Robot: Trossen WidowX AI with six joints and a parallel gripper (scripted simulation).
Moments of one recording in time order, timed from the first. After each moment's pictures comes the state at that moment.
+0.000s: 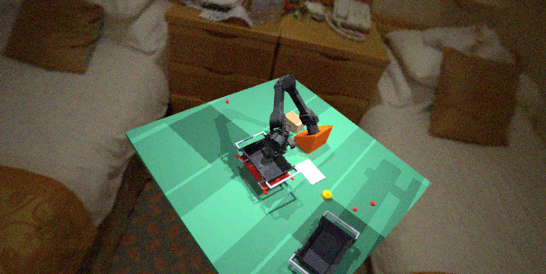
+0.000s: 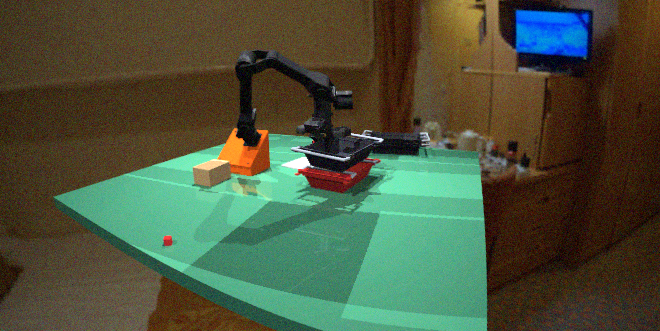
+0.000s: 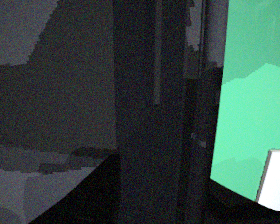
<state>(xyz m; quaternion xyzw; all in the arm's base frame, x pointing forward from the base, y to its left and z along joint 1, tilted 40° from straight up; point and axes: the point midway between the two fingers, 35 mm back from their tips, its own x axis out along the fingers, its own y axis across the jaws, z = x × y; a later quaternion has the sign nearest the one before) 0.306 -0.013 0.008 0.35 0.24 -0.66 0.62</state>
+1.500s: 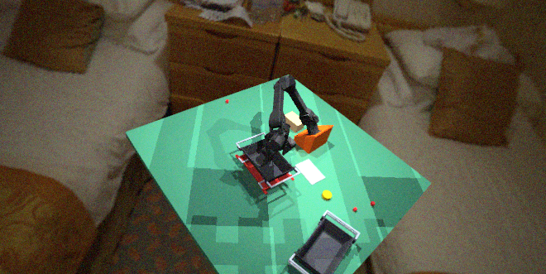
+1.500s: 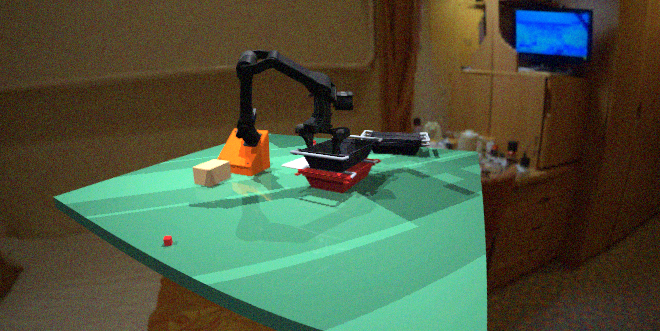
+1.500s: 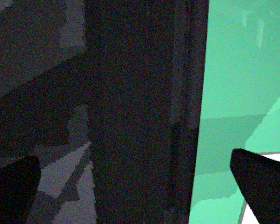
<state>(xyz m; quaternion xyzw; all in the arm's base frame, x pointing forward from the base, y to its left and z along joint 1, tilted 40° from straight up) 0.302 -0.014 0.012 0.35 0.25 -0.67 0.61</state>
